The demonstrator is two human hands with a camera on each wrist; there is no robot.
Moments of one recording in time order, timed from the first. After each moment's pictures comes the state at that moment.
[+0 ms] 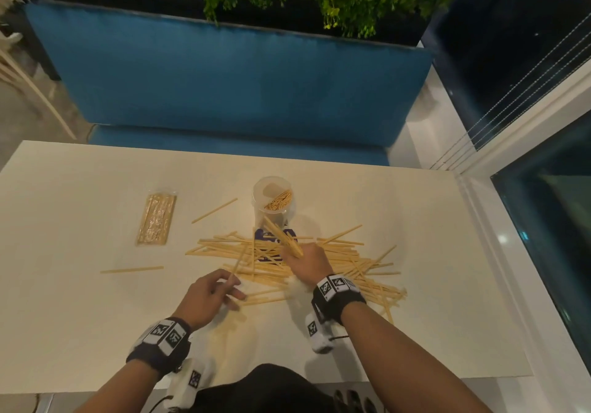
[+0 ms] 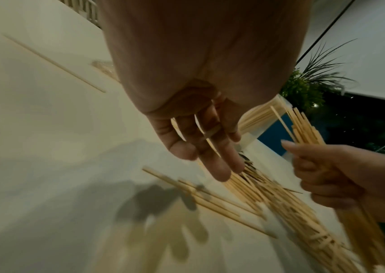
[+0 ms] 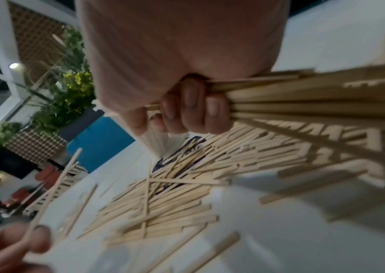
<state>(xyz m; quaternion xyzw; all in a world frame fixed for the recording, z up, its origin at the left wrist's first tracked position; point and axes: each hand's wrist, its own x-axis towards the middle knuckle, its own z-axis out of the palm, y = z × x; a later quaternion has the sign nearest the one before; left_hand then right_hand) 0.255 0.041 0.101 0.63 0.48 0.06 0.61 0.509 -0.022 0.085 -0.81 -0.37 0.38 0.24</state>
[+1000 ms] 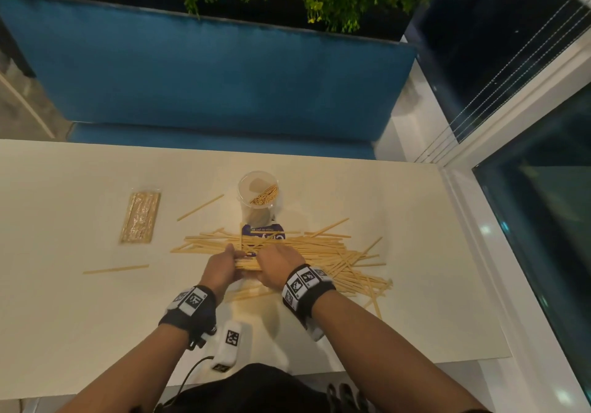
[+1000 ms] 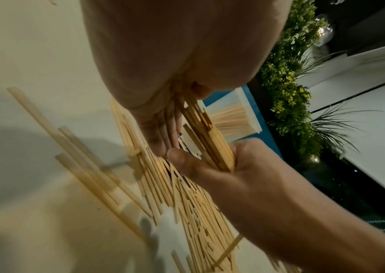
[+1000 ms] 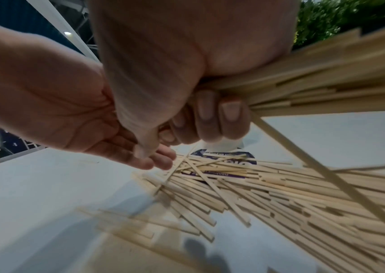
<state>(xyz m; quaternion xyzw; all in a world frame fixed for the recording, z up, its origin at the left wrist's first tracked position) 0.336 0.050 0.101 0.38 0.61 0.12 0.69 0.472 -0.008 0.119 -0.71 -0.67 0.21 -0.09</state>
